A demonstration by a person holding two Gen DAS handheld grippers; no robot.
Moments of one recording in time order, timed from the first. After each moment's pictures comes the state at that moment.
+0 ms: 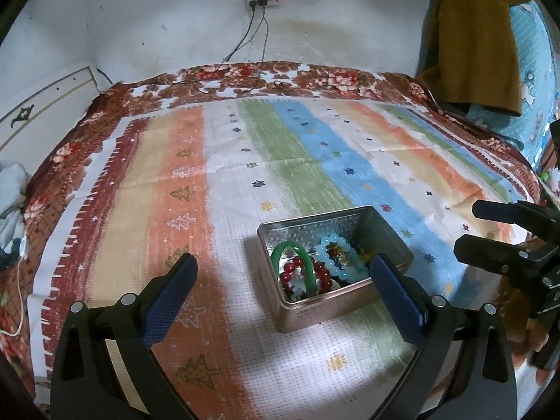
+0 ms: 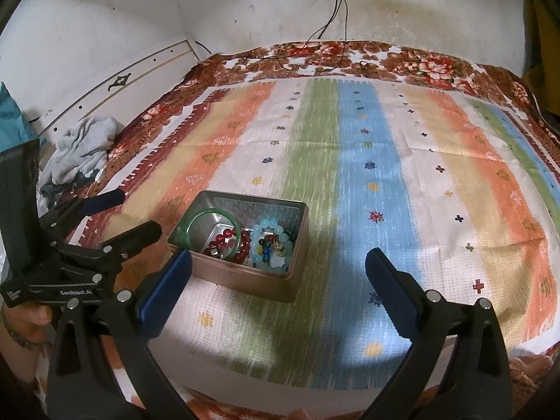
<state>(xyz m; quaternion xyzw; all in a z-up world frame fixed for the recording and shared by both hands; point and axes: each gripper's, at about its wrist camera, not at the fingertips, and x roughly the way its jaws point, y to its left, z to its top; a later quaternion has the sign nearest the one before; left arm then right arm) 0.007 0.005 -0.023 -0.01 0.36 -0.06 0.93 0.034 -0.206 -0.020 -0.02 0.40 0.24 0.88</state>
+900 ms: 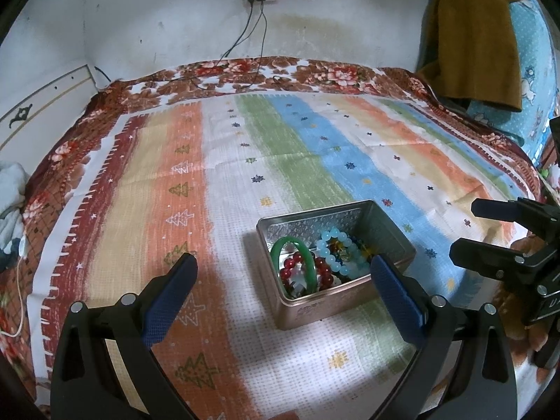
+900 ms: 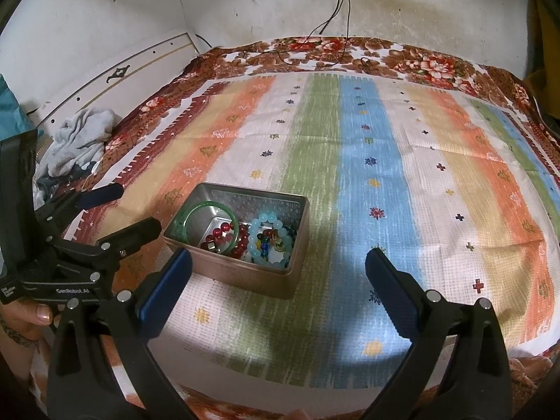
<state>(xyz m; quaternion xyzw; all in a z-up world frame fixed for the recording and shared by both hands) 0.007 0.005 -0.025 -0.01 0.37 -0.07 0.93 0.034 -0.203 -0.023 -0.02 0.40 0.24 0.88</state>
